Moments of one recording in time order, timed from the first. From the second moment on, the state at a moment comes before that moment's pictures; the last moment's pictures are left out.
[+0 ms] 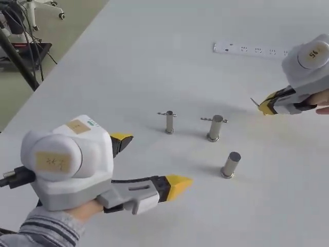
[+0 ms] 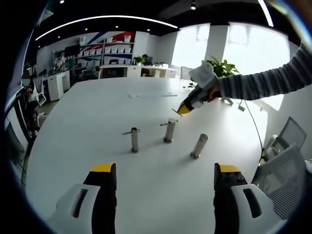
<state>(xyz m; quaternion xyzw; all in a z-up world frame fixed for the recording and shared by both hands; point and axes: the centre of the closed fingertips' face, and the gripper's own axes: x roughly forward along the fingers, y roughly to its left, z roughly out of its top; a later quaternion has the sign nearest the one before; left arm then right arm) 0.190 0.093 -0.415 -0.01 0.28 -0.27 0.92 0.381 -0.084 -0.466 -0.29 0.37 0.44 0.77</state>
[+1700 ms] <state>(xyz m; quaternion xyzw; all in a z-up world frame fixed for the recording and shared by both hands) 0.214 0.036 -0.361 -0.17 0.28 -0.33 0.89 0.226 0.008 -0.379 -0.42 0.15 0.59 0.67</state>
